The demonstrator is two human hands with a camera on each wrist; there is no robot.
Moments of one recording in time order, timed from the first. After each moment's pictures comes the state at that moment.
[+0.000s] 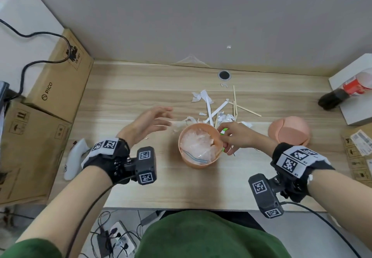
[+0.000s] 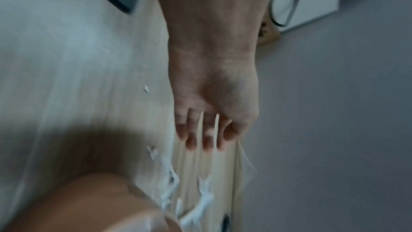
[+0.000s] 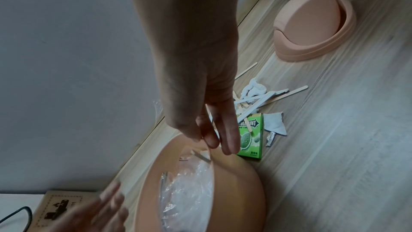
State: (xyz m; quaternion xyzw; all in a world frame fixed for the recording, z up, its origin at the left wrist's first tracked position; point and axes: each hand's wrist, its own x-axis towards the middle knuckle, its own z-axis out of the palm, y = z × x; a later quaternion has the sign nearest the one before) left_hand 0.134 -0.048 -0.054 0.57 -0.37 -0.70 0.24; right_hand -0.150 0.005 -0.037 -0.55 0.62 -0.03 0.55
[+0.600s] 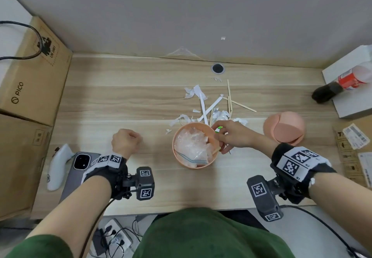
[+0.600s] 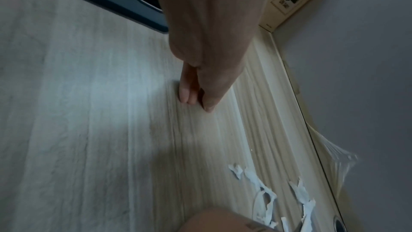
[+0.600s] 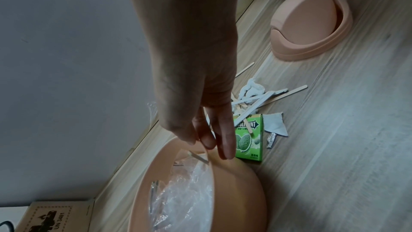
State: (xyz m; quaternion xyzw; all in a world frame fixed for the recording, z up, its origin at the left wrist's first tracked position) left_hand 0.181 -0.029 -0.160 0.81 -0.42 -0.39 0.12; right_hand -0.150 -0.004 -0.041 -0.54 0.63 -0.02 0.56
